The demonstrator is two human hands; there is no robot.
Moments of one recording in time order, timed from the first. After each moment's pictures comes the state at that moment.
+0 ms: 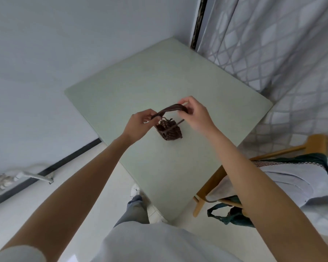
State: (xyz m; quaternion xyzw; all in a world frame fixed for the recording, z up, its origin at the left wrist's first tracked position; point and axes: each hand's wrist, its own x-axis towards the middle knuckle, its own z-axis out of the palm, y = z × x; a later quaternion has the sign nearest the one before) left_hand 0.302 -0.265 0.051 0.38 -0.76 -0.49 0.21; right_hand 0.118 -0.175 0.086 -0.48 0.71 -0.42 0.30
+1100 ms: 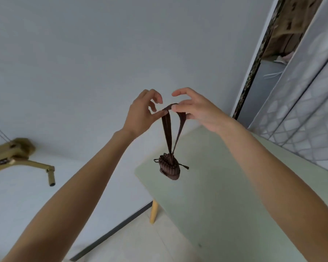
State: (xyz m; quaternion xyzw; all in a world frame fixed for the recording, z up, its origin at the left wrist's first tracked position) left_hand 0.499 -0.579 0.256 0.26 -0.84 -0.24 0.40; right_hand 0.328 -0.491 0.290 -0.56 0.58 -0.45 0.39
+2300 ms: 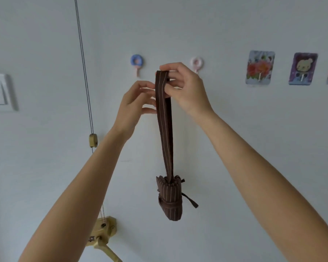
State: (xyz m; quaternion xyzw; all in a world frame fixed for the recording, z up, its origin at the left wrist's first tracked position) left_hand 0.696 -0.702 0.477 0.26 -0.67 -0.23 0.66; right_hand 0.549 -0.719 0.507 -0.75 0.20 -0.61 0.13
